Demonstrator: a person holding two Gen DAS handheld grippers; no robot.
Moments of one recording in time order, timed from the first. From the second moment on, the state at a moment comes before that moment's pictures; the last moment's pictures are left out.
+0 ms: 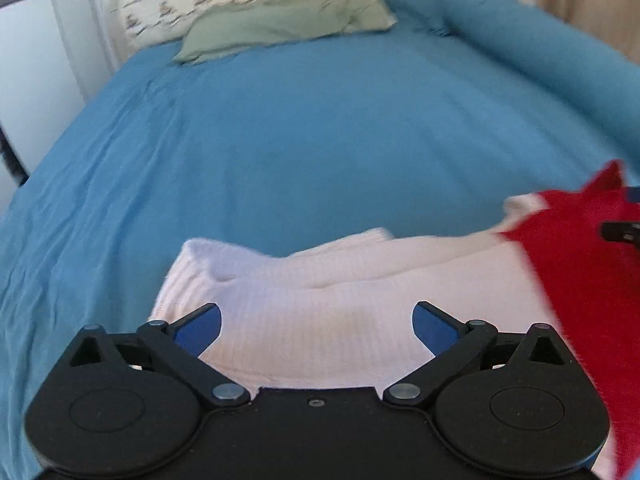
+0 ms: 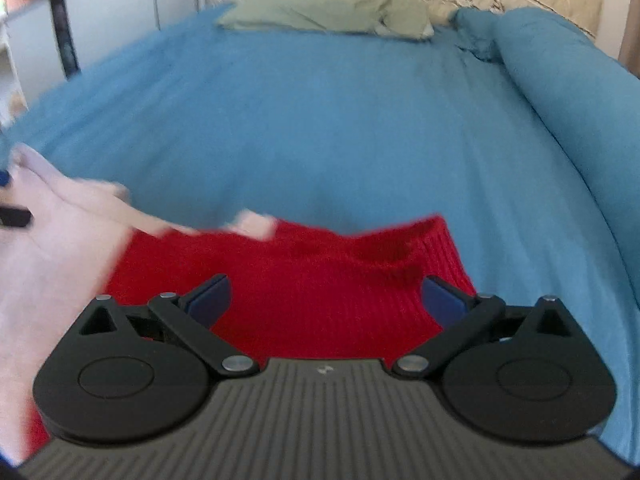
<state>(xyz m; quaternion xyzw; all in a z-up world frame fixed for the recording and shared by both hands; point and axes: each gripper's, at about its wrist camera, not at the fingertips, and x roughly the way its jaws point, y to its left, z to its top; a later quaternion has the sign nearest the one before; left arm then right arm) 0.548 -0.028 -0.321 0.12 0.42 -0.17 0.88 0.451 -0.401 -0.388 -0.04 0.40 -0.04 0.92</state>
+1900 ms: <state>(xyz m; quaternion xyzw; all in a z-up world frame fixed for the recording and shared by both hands) 0.435 -0.168 -0.332 0.04 0.47 -0.15 0.87 0.225 -0.468 -0.438 0.50 0.29 -0.23 0.78</state>
